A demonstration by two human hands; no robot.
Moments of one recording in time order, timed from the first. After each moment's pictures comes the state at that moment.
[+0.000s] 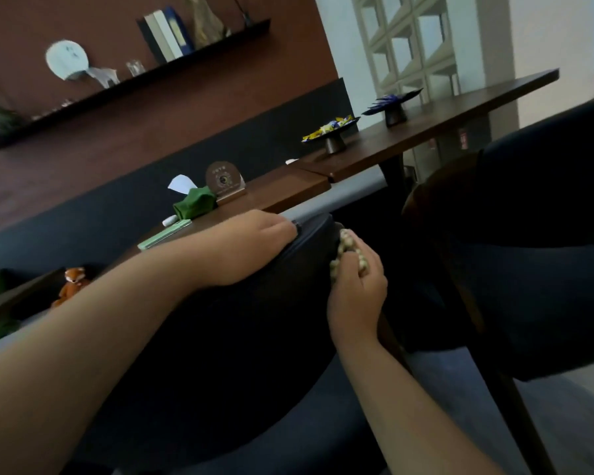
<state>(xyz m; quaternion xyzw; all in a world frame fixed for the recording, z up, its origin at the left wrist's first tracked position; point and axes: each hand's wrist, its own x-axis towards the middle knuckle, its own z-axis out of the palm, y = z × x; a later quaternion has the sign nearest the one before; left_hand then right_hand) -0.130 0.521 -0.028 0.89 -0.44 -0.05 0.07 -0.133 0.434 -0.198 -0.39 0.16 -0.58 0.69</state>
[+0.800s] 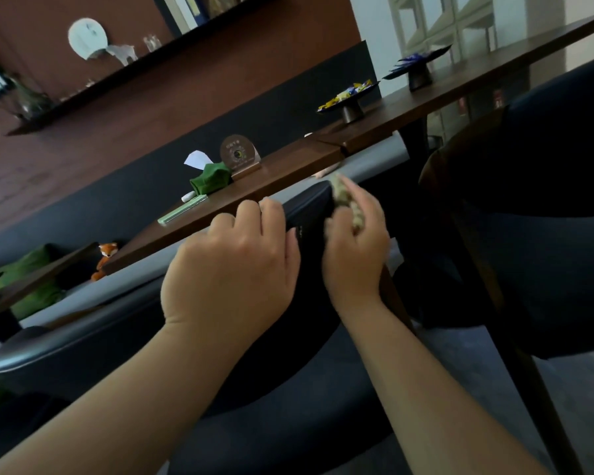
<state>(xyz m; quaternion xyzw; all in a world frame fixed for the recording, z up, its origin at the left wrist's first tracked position) -0.156 0.557 -0.104 0.75 -0.38 0.50 -0.19 -0.135 0.432 -0.182 -0.46 0.11 -0.62 0.62</state>
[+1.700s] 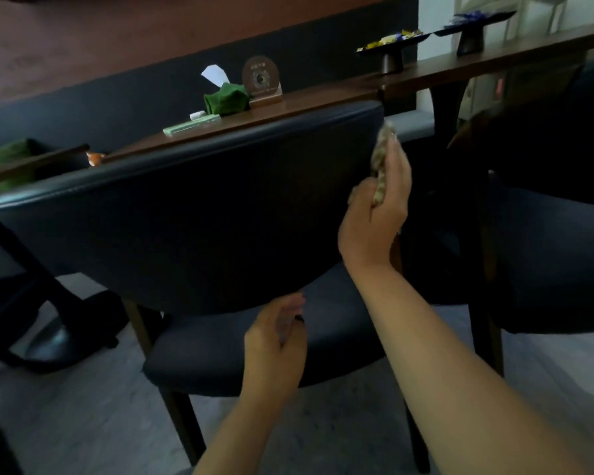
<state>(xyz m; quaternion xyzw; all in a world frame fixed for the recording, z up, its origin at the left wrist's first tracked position) -0.150 0.604 -0.323 0.80 -0.23 0.07 0.55 -0.133 0.446 -0.232 -0.56 0.08 -0.66 0.49</state>
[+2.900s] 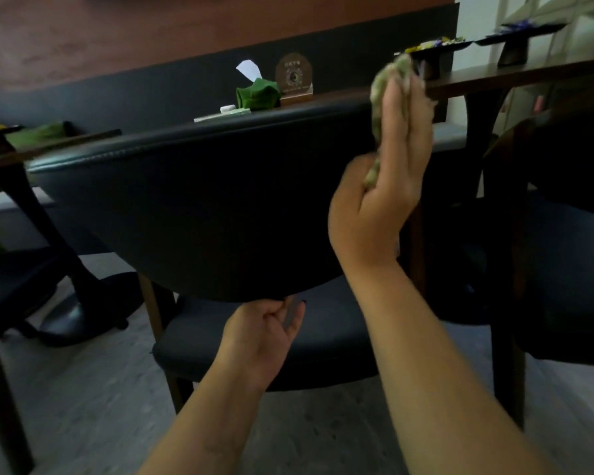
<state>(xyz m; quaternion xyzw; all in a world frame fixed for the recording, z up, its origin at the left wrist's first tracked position) -0.126 0.618 -0.296 0.39 0.05 -0.21 0.89 -0.140 0.488 -0.194 -0.58 -0.04 -0.74 0.34</state>
